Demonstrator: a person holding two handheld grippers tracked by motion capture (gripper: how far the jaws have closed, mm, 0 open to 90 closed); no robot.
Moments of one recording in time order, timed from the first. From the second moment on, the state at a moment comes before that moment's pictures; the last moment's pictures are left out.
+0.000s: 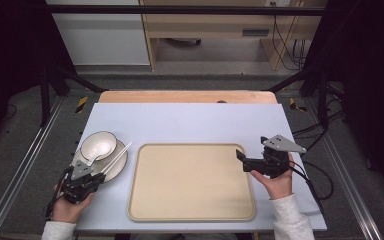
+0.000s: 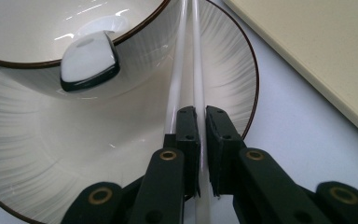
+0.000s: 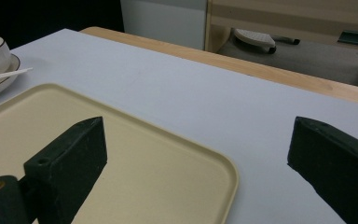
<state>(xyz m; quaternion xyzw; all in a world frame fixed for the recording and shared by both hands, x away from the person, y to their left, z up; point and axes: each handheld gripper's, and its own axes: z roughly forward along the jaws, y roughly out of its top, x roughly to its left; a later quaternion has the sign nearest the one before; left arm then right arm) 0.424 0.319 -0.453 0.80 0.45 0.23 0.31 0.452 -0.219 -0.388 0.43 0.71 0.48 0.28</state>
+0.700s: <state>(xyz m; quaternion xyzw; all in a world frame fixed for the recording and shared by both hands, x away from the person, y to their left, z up) 0.449 0.300 -0.451 0.80 0.48 0.21 0.29 0.452 -0.221 -0.387 0.43 0.71 0.48 0.28</state>
